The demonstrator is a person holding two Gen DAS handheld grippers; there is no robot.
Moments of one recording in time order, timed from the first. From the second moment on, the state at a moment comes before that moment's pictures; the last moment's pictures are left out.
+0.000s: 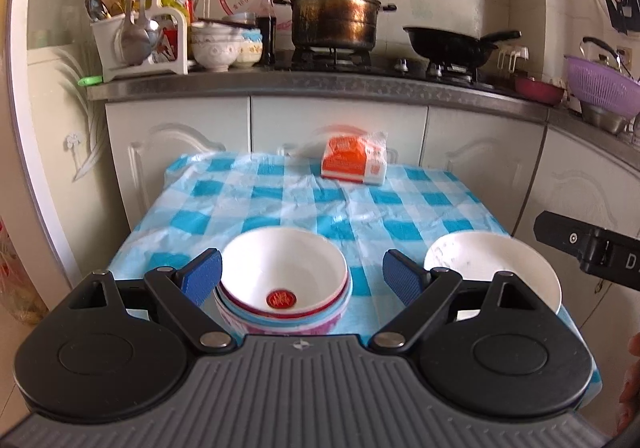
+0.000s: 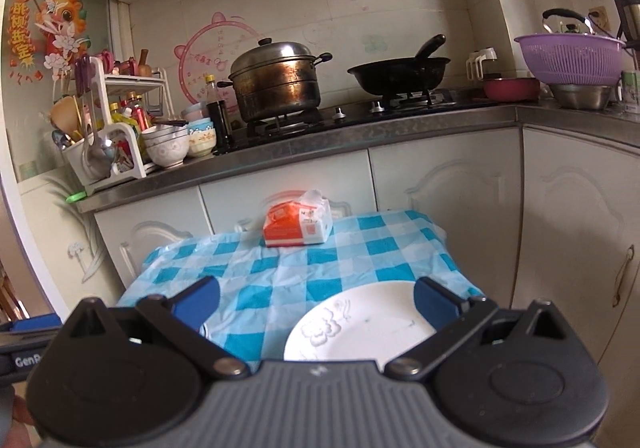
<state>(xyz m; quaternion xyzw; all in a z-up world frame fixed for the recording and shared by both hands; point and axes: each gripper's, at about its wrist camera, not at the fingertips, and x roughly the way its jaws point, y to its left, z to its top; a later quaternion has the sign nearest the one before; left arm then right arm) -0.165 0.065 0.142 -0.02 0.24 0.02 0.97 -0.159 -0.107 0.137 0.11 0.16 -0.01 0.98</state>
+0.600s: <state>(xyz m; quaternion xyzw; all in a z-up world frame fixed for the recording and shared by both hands) -0.161 0.054 0.105 -0.02 0.29 0.00 0.96 -0.166 -0.099 0.101 0.10 0.21 -0.01 0.97</state>
